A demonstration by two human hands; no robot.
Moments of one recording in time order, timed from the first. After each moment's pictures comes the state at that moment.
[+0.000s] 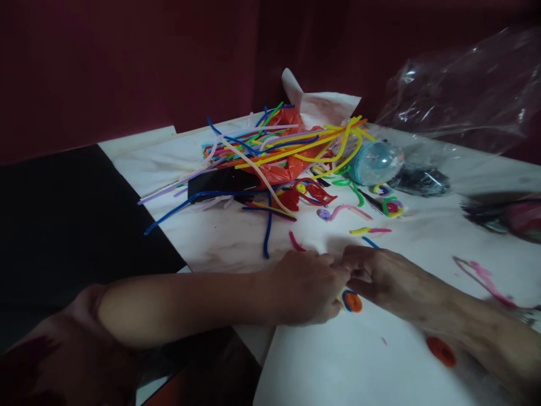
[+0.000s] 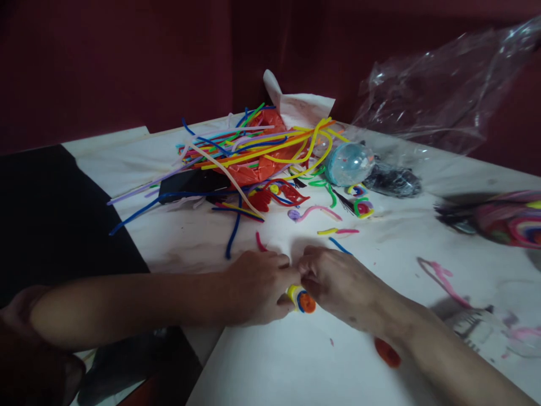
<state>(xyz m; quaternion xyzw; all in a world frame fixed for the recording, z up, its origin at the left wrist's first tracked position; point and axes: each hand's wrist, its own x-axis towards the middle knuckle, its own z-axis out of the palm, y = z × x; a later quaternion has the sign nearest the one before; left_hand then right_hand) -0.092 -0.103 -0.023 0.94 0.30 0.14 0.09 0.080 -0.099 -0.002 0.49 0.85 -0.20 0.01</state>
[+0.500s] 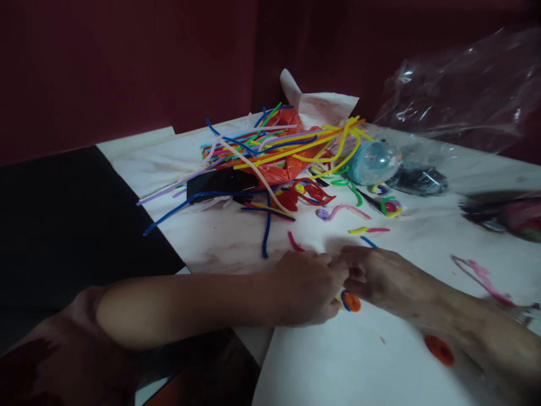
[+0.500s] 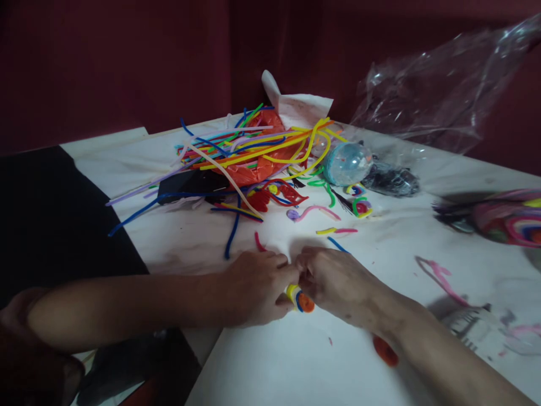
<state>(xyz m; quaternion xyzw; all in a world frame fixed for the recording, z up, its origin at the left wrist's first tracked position) -0.092 -0.105 -0.025 0.93 0.31 0.16 0.08 0.074 -0.097 0.001 0.51 0.84 -0.16 0.07</state>
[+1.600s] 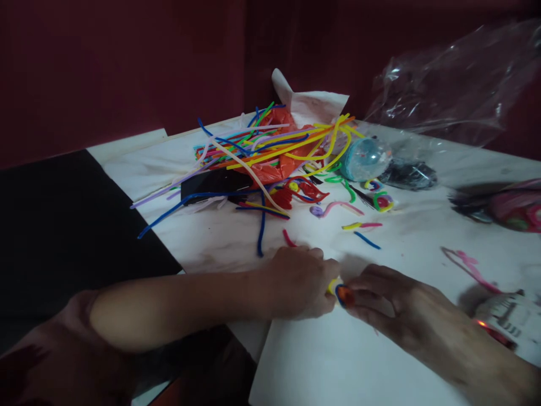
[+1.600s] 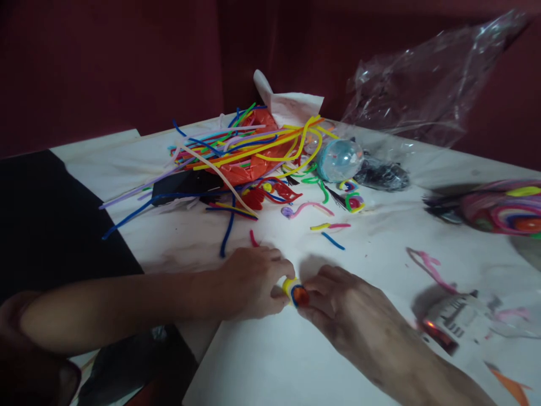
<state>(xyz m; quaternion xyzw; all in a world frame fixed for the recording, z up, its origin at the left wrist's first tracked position) -0.091 -0.102 -0.025 0.93 0.33 0.12 0.13 0.097 -0.147 -0.016 0.47 0.86 -0.15 -0.12</state>
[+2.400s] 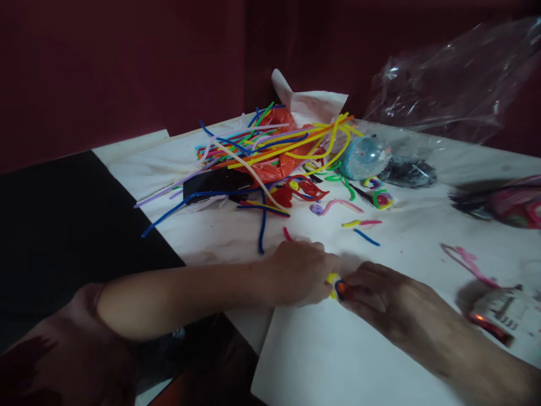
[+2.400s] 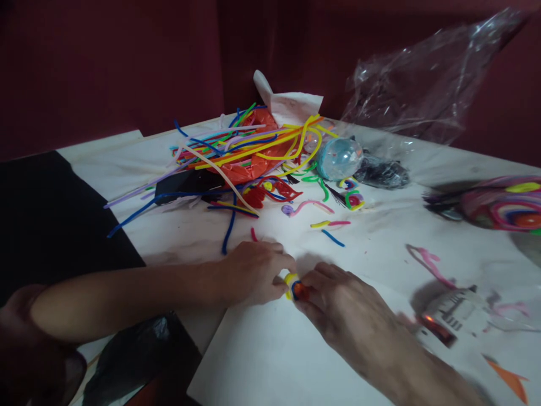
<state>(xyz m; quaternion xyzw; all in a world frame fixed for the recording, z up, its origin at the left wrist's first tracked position) -0.089 -0.096 -0.020 0.93 0.32 0.09 0.13 0.091 -0.150 -0.016 0.50 0.85 -0.12 -0.08</state>
